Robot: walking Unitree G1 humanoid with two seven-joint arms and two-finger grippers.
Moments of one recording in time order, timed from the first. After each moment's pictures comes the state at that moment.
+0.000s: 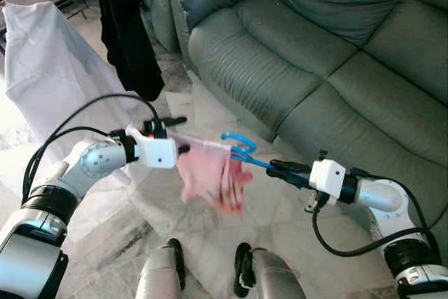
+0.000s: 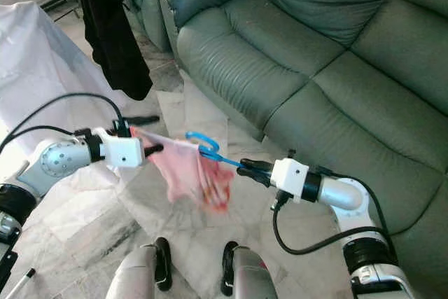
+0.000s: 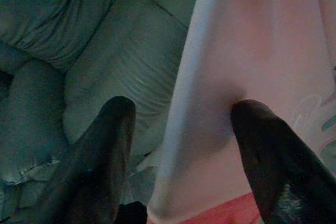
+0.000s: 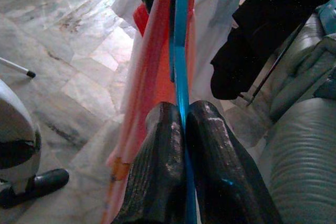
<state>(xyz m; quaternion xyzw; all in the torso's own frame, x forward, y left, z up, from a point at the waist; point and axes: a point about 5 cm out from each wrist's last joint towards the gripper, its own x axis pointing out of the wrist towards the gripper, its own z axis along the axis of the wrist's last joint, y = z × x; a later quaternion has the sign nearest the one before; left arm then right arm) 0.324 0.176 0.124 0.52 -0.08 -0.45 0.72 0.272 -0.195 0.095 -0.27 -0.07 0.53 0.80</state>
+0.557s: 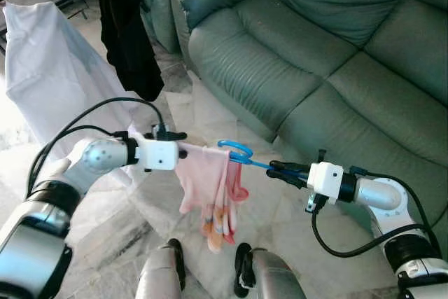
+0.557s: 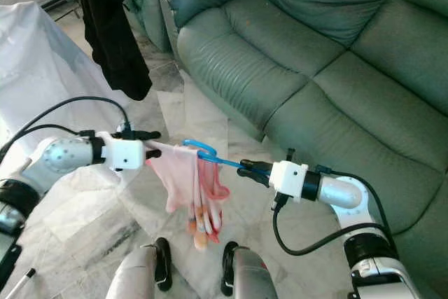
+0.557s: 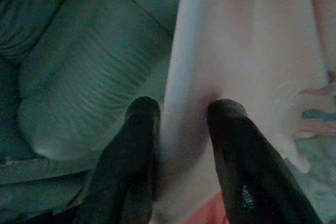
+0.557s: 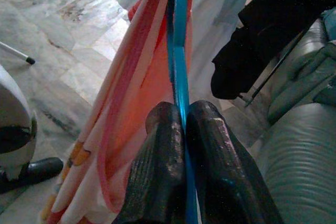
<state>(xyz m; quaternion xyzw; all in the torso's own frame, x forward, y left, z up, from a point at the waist) 0.327 0.174 0.116 0.51 -0.02 -0.50 0.70 0.275 -0.196 0.094 -0.30 -0.07 0.53 0.79</state>
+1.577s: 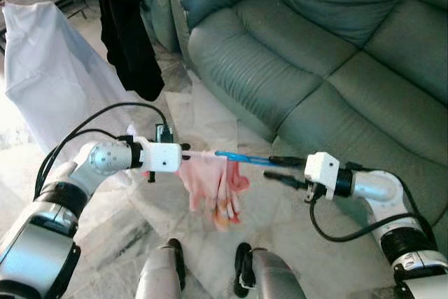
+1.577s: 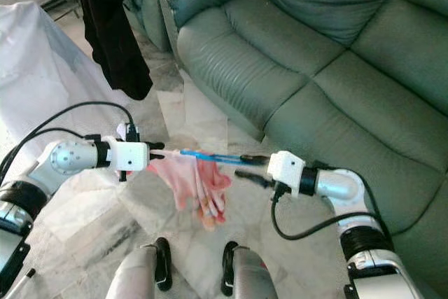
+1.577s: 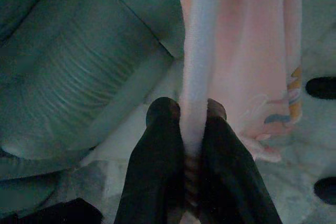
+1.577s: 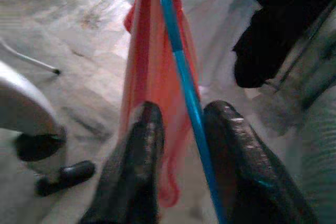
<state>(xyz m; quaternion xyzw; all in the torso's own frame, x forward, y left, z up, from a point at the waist) 0.324 0.173 0.102 0.47 0.01 -0.51 0.72 0.285 -0.196 0.096 -0.23 0.00 0.57 0.79</state>
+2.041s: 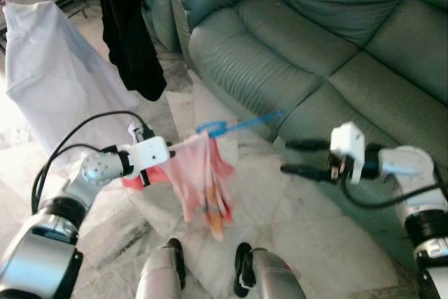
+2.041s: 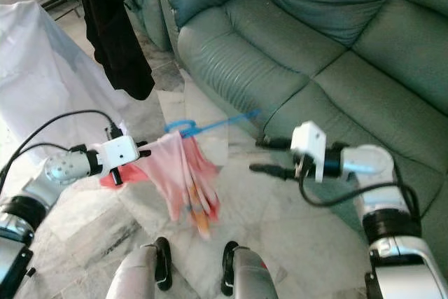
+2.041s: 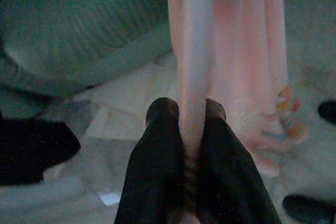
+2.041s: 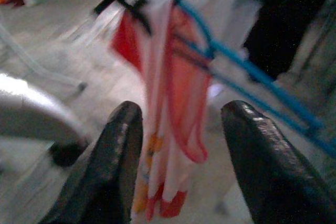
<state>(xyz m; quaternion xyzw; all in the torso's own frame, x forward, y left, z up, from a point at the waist) 0.325 0.199 0.079 0.38 0.09 -0.39 0.83 0.304 -0.220 0.141 -0.18 0.01 0.56 0.81</state>
